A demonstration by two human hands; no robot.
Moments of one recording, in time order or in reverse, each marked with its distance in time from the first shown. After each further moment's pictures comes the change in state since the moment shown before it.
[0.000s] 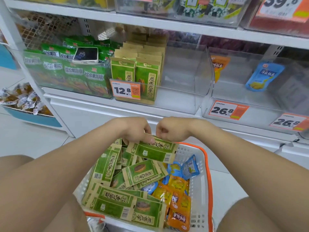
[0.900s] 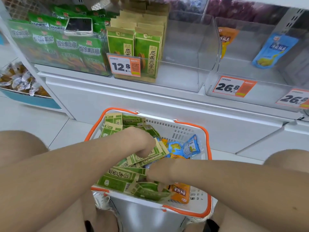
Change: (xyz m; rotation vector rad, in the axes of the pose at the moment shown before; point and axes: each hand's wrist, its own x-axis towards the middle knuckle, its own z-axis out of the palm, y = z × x) left_hand 0.012 0.014 0.097 0.848 -0.373 -0.022; right_hand 0.008 -0.054 0.189 -0.470 -0.410 -0.279
